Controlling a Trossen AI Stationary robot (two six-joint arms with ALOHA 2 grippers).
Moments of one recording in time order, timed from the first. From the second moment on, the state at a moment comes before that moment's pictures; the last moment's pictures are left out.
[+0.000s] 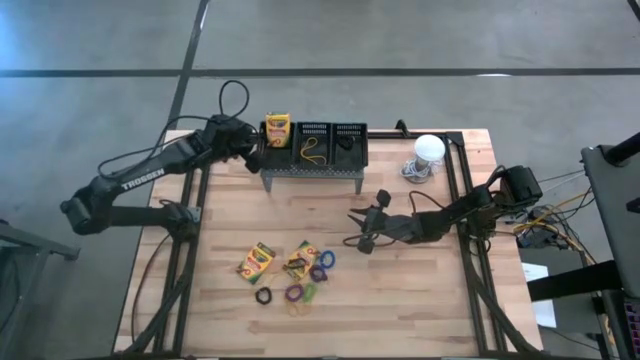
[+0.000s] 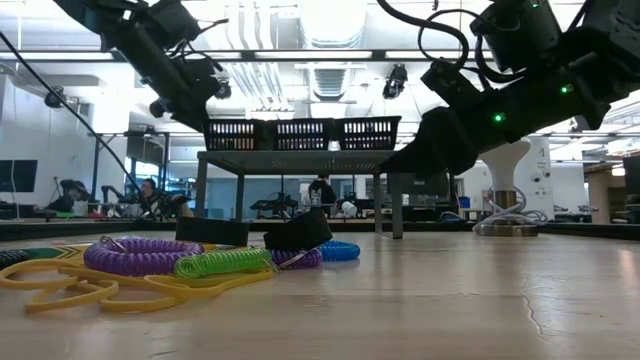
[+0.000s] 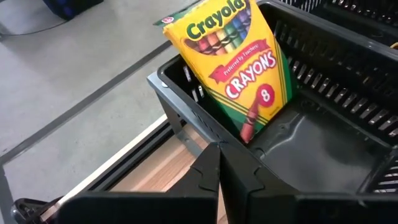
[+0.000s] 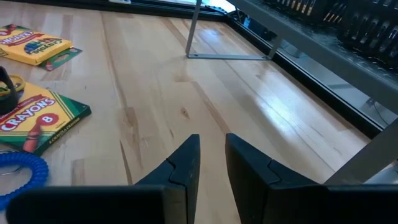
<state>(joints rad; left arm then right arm) 0.69 1.08 0.80 -0.40 -0.17 0.03 0.18 1.64 0.45 0.80 0.62 0.05</state>
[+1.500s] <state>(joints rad) -0.63 1.52 0.47 0.37 -0.82 -0.45 0.39 1.88 0.78 0.58 0.34 0.33</state>
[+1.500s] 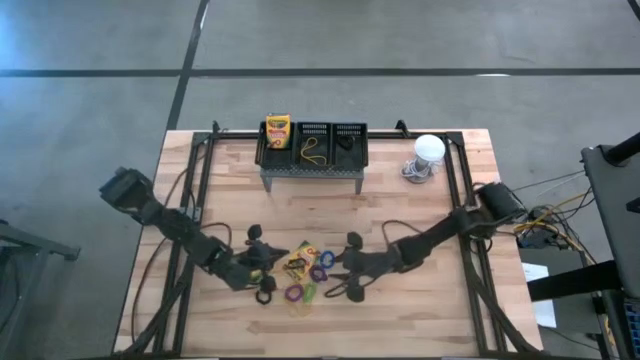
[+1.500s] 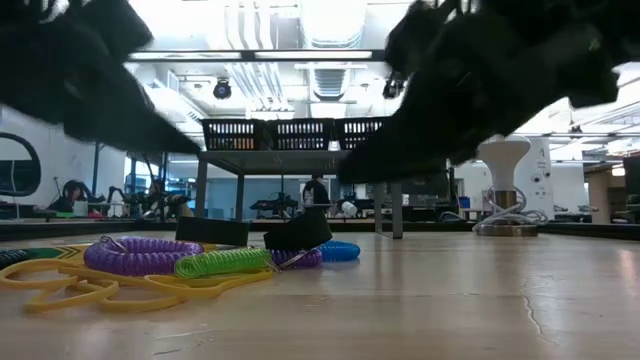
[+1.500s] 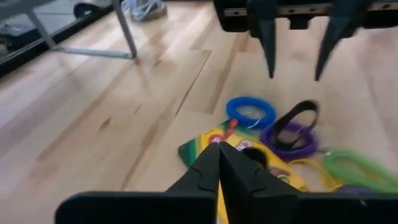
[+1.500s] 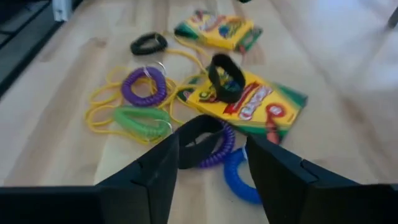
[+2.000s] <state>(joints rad) -0.54 1.58 0.49 0.40 -0.69 -0.47 0.40 2.03 1.06 0.21 0.34 0.34</state>
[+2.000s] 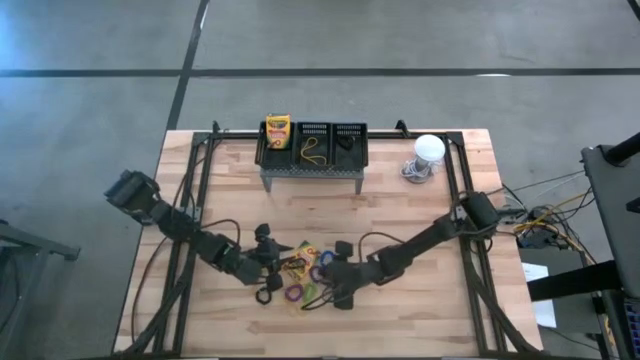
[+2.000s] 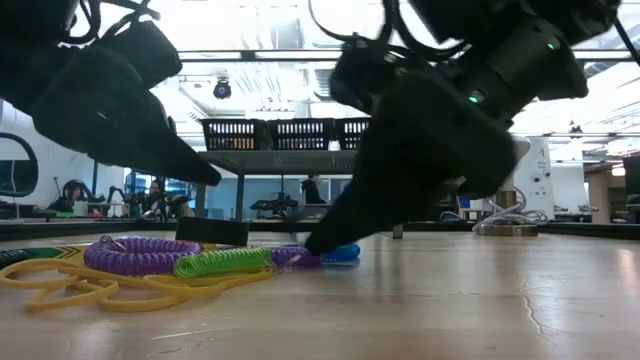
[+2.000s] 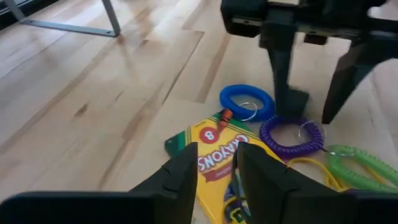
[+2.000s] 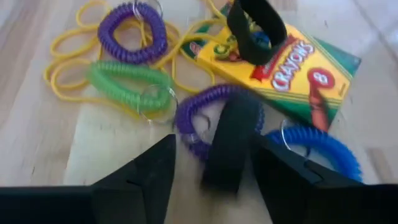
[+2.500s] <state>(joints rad) -0.58 1.60 0.49 0.43 -0.66 -0.65 0.42 1.85 1.09 0.17 0.50 0.03</state>
